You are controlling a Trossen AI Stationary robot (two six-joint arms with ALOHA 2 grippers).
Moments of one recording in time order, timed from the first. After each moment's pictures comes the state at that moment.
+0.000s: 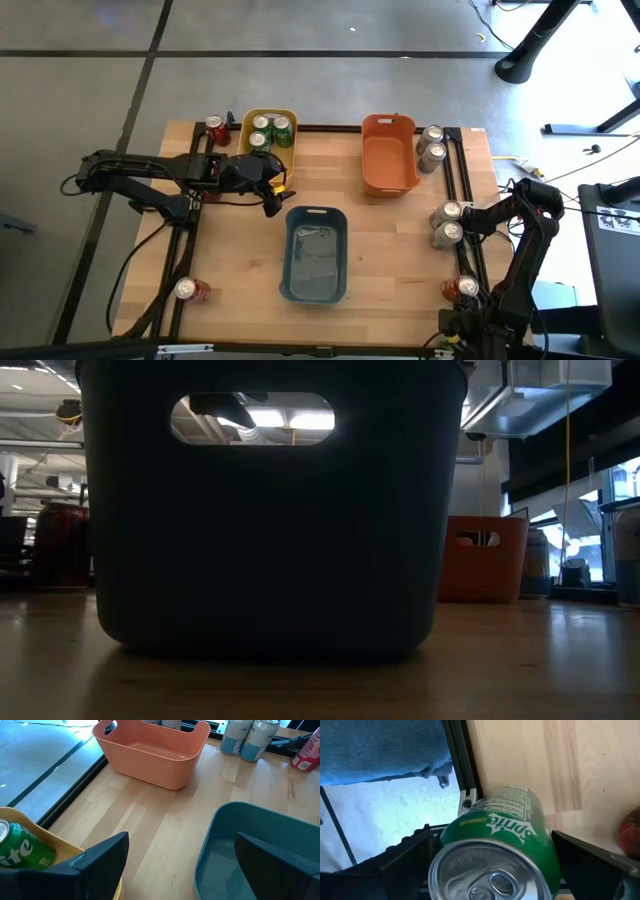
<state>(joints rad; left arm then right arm) -0.01 1.17 1.06 -0.53 -0.35 -0.25 1.25 1.62 1.15 -0.76 -0.01 1.49</state>
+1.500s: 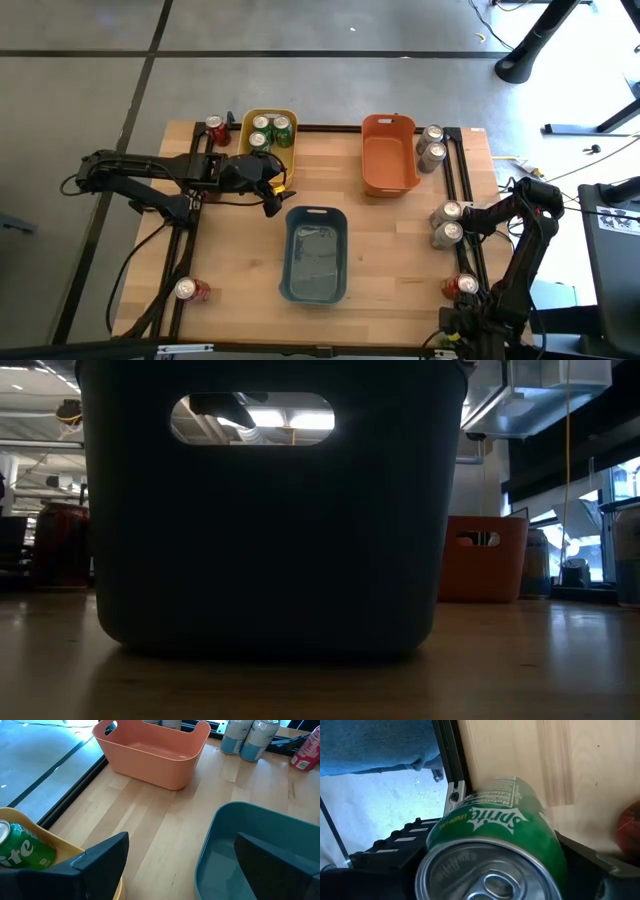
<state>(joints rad) -0.01 1.17 1.06 -0.53 -0.35 -0.25 1.25 1.62 1.11 -0.76 -0.03 1.47</state>
